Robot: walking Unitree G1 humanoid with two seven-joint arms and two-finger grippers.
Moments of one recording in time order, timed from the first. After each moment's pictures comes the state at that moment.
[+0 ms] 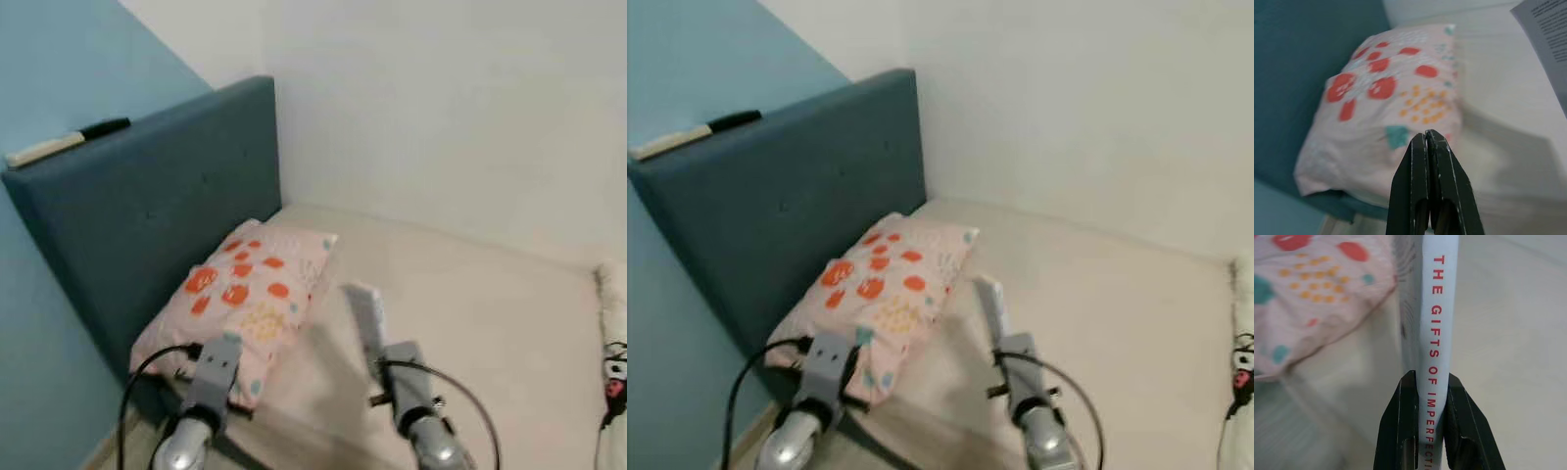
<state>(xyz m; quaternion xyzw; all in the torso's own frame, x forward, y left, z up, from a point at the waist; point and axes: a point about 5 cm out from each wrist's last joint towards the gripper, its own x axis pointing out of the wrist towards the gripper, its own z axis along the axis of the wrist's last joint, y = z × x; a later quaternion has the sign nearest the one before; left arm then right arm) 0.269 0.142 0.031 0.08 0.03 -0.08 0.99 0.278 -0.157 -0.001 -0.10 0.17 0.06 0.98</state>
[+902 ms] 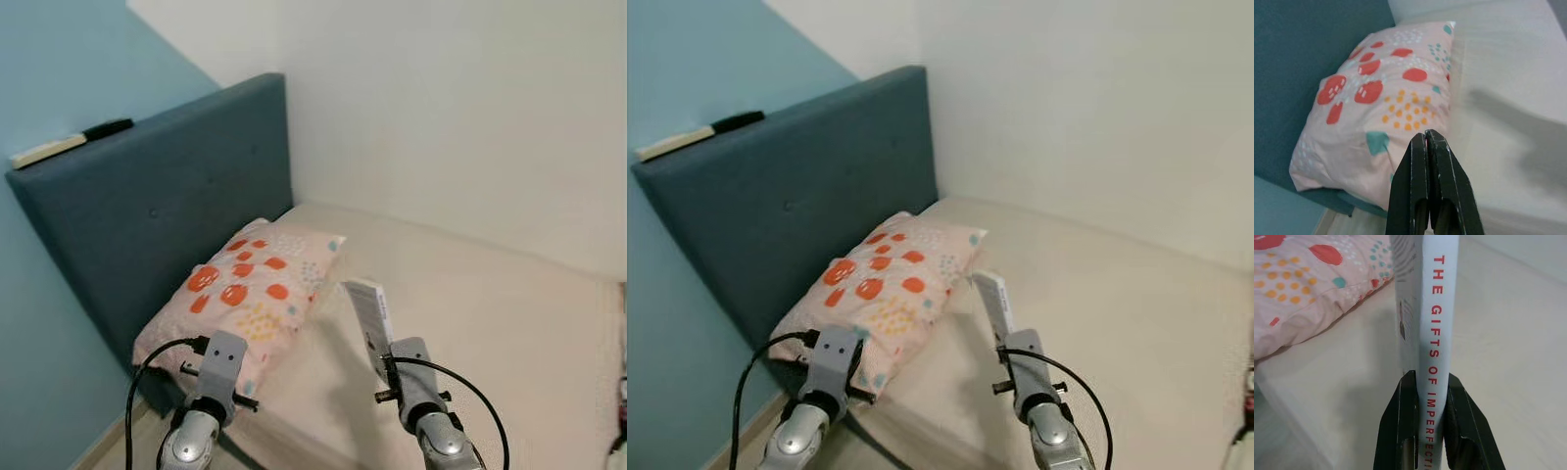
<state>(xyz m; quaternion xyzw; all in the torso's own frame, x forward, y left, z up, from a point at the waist) 0.271 0.141 0.027 0.09 0.05 -0.06 0.99 0.281 -0.159 0.004 -0.13 0.16 0.09 0.97</state>
